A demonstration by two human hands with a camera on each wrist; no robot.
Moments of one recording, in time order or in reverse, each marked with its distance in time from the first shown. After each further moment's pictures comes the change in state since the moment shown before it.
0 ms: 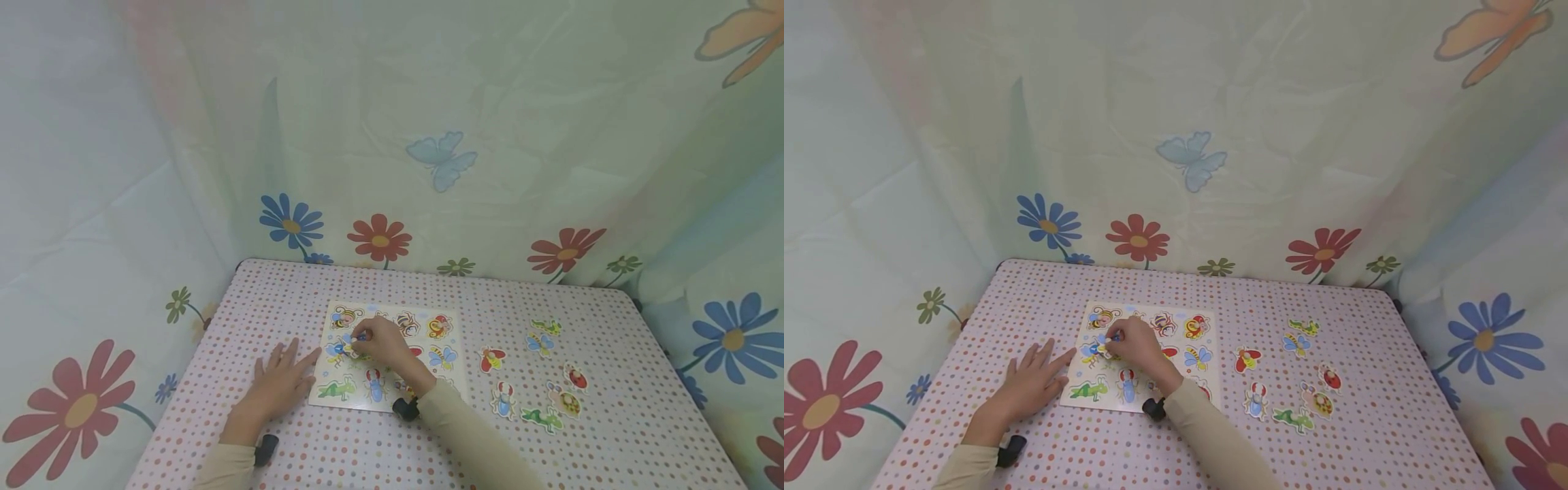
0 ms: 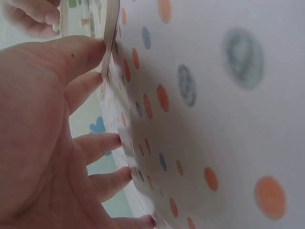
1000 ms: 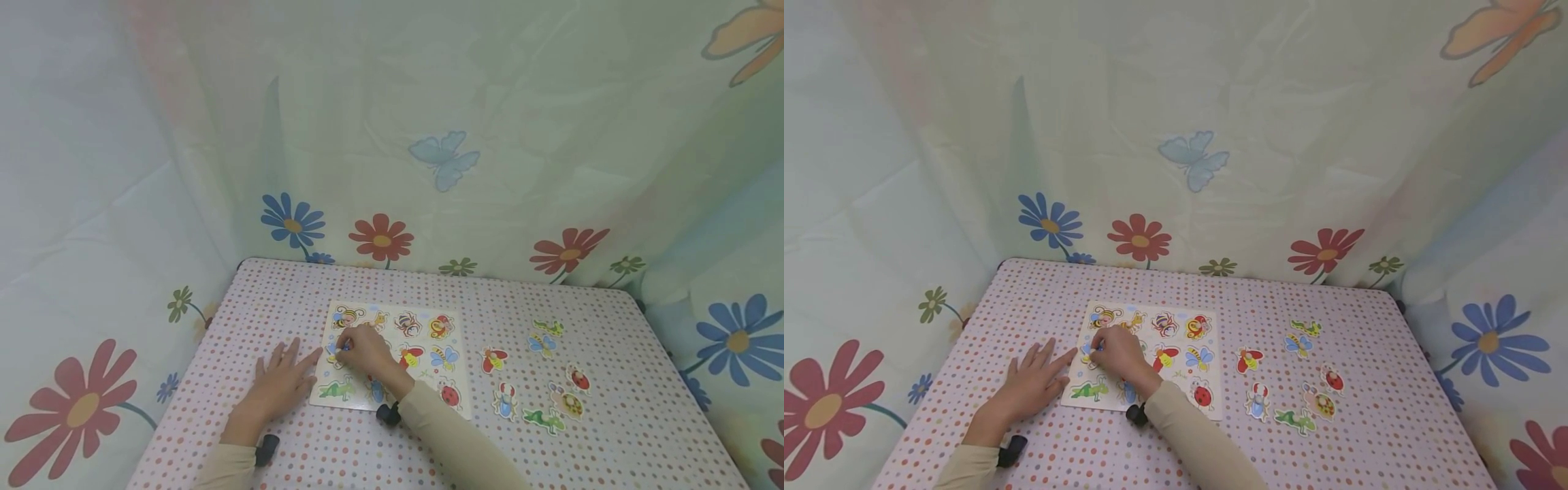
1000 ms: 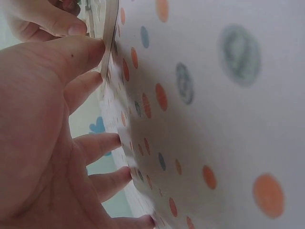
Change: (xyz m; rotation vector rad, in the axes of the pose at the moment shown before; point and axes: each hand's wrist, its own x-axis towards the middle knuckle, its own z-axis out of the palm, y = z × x) left_hand 0.003 -0.005 0.004 0.017 0.017 0.025; right_hand 0.009 -0.018 0.033 -0.074 -0.099 0.065
